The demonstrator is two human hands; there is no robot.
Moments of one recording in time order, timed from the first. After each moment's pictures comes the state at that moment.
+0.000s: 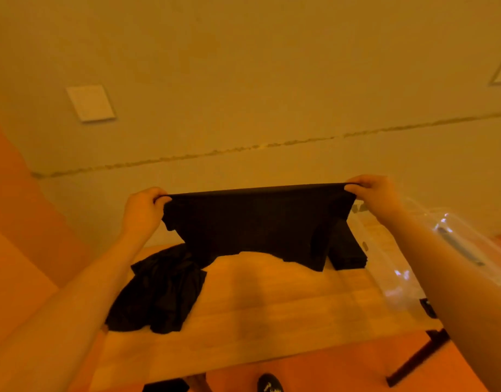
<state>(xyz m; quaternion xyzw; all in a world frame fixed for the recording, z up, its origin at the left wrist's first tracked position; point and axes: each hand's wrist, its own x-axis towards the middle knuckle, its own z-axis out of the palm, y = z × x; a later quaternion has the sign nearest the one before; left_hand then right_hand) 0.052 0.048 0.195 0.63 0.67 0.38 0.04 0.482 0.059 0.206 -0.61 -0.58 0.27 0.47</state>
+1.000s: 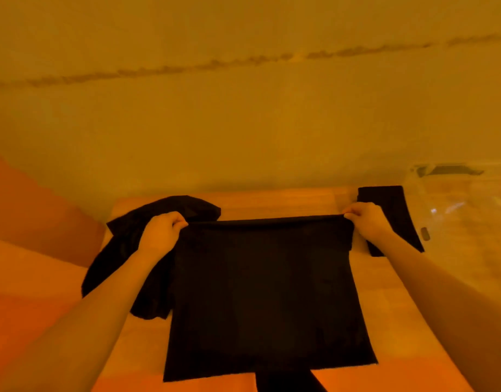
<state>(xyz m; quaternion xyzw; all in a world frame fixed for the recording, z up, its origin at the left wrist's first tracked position) 0.037 0.138 -0.015 0.60 0.75 0.14 0.23 0.462 0.195 -0.014 -0.74 -0.59 0.31 0.14</state>
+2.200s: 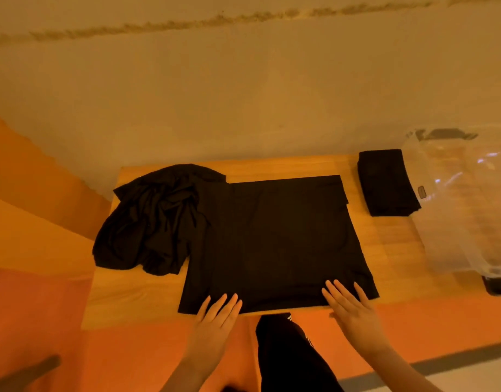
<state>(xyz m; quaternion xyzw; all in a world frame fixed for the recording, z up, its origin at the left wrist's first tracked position) 0.115 -0.125 -0.119 0.83 0.54 0.00 0.09 0.451 -0.082 -0.111 -0.54 -0.83 0.11 -0.07</state>
